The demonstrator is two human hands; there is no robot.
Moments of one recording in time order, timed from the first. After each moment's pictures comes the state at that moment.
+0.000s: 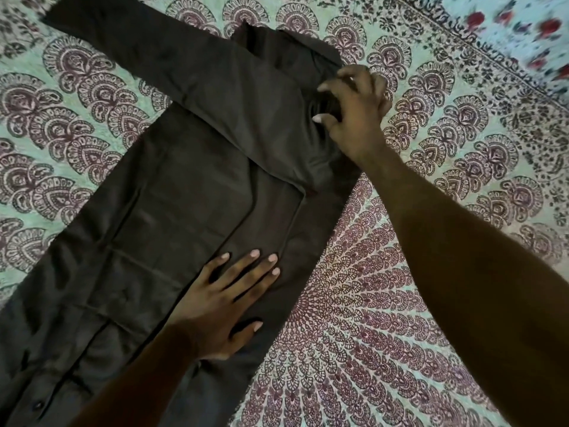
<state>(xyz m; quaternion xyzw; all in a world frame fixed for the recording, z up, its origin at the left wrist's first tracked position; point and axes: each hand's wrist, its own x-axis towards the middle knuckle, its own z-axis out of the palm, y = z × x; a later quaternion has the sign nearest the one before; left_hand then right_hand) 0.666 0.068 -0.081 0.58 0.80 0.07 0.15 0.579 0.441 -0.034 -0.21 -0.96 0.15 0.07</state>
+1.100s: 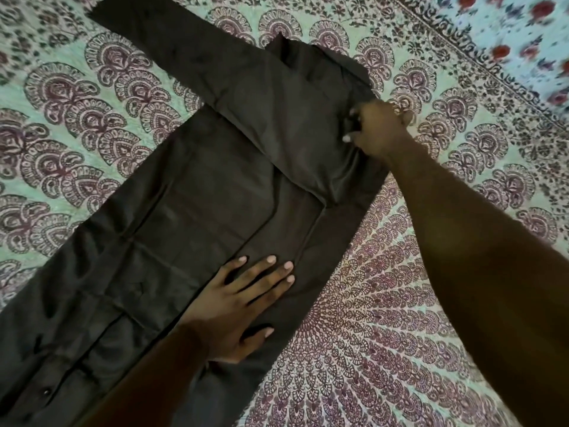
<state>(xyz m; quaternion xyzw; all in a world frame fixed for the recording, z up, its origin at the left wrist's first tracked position) 0.663 0.066 -0.081 0.58 0.79 0.10 0.18 0.537 0.464 -0.039 -0.23 -0.96 0.09 -0.13</state>
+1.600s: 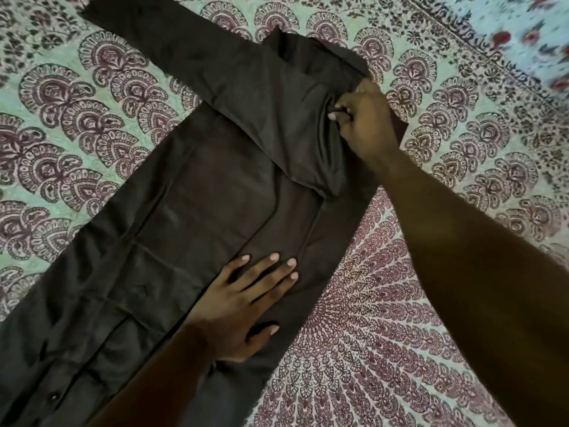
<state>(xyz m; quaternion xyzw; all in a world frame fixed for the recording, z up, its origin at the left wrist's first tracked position) 0.663 0.066 -0.081 0.57 0.79 0.11 0.18 0.543 0.439 -0.052 -0.14 -0.97 0.16 0.06</state>
